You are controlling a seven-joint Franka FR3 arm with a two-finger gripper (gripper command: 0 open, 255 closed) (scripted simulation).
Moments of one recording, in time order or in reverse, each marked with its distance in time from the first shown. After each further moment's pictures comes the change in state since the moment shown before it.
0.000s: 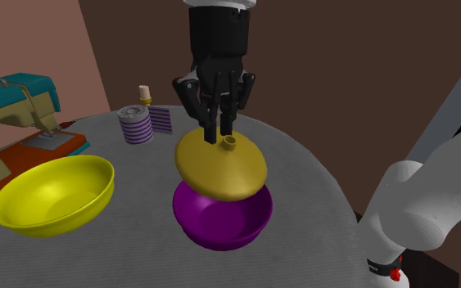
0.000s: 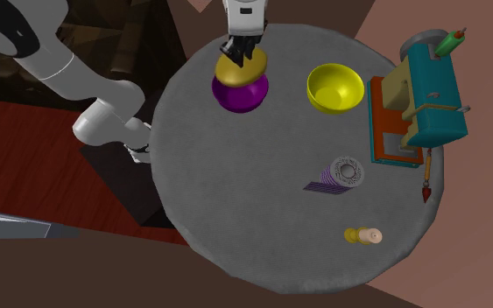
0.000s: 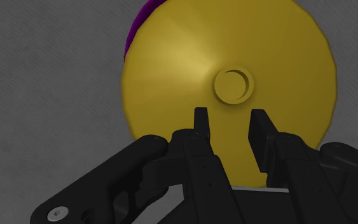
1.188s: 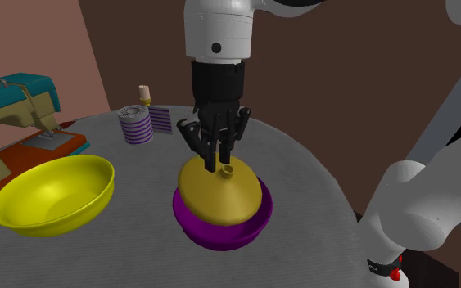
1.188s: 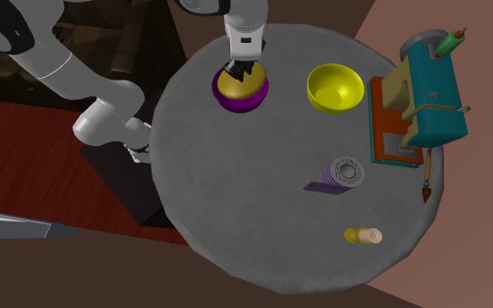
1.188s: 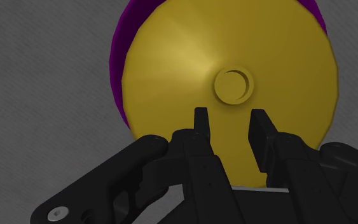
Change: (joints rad) arm 0.009 -0.053 0.002 -0.199 0.022 0.147 -0.038
